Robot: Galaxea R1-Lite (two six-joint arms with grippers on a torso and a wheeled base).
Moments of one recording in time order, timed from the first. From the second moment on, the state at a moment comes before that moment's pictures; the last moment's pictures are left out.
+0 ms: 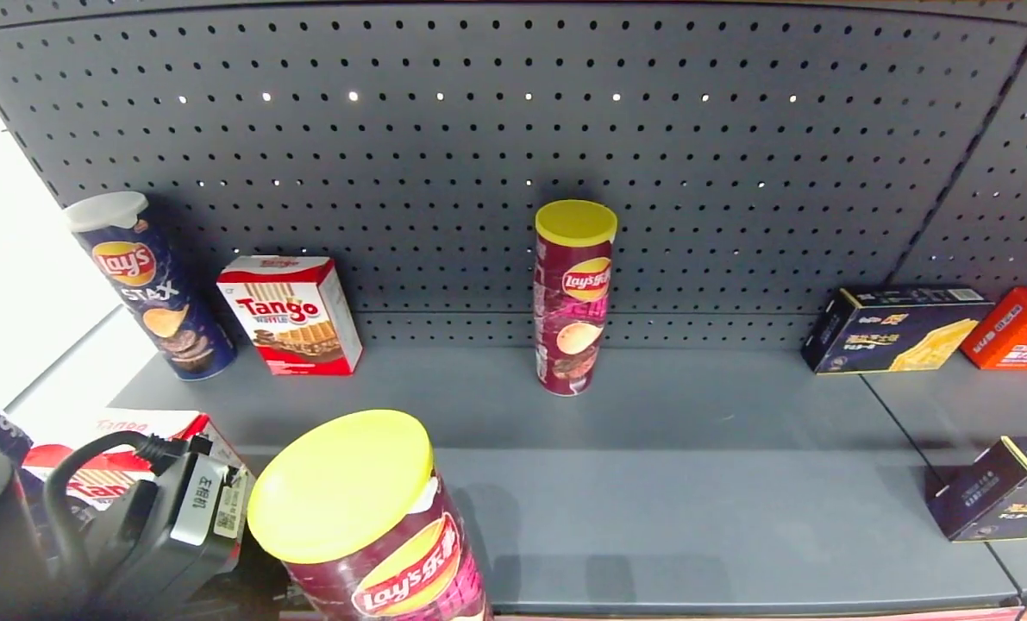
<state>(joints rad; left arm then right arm) -0.61 1.25 -0.29 -0.71 -0.55 0.11 0.00 0.01 0.00 0.00 -0.02 -0.01</state>
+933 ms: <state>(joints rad) -0.58 1.24 -0.30 -0.71 -0.55 0.10 0.22 0.92 -0.55 -0.36 0.21 -0.07</state>
